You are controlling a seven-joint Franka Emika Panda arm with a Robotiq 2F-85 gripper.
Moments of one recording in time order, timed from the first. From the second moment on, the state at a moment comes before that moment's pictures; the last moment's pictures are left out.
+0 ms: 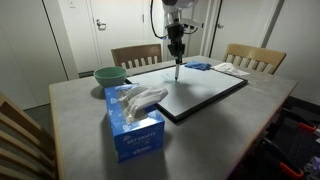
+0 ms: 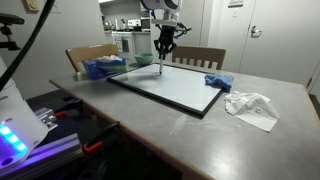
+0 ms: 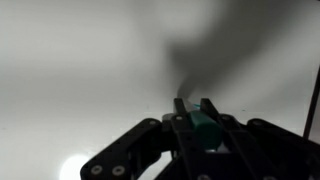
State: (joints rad) arm -0.03 0.76 0.07 -1.36 -0.02 1.80 -0.23
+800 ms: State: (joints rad) arm -0.03 0.76 0.04 -1.36 -0.03 1.81 -0.24
